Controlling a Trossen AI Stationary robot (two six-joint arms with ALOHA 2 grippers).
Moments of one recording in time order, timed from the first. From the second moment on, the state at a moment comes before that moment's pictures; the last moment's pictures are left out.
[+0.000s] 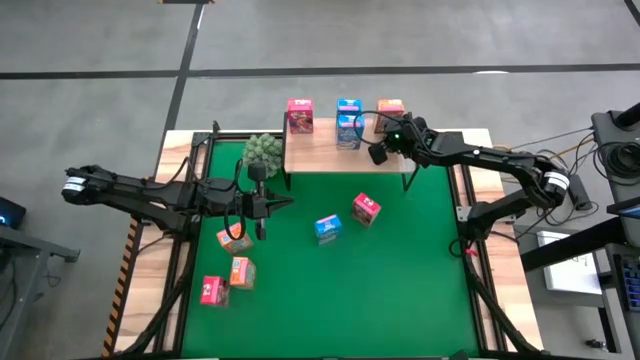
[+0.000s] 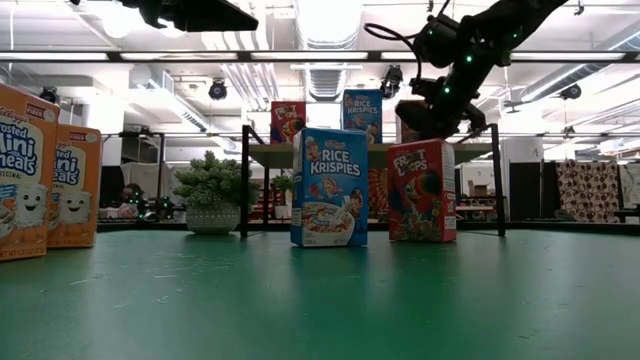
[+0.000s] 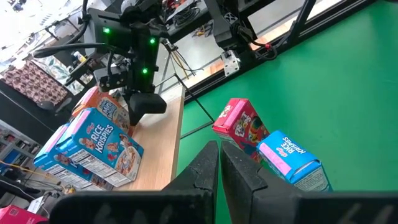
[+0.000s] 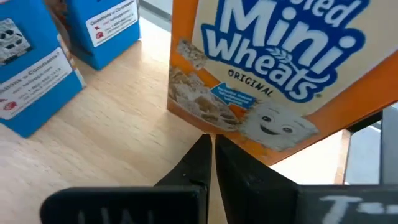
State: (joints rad) left arm -0.11 1.00 0.74 0.01 -0.29 0.52; right arm -0.56 1.37 0.94 -0.31 0.44 0.20
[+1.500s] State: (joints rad) left arm -0.19 1.13 0.94 -0.18 0.00 -0.42; right arm -0.12 1.01 0.59 0.46 -0.05 -0.64
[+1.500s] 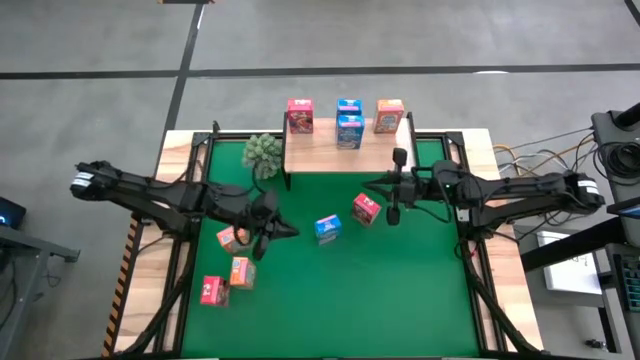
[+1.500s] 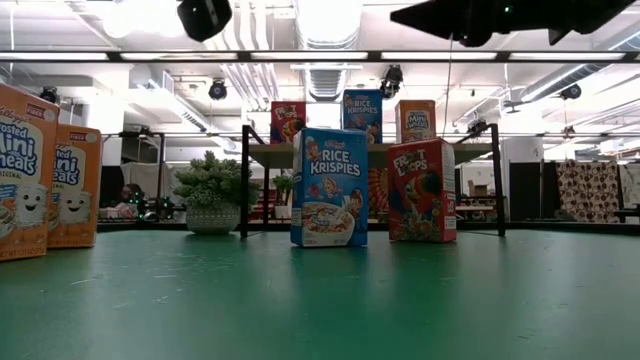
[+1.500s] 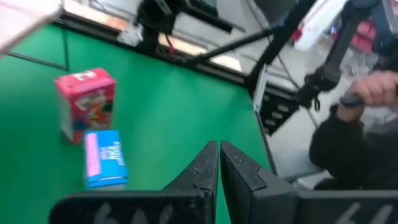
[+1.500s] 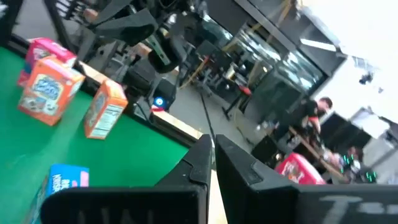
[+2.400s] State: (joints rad) left arm -0.39 1.56 1.43 -1.57 -0.09 -0.85; right arm -0.12 0.97 0.57 0.44 -0.08 -0.70
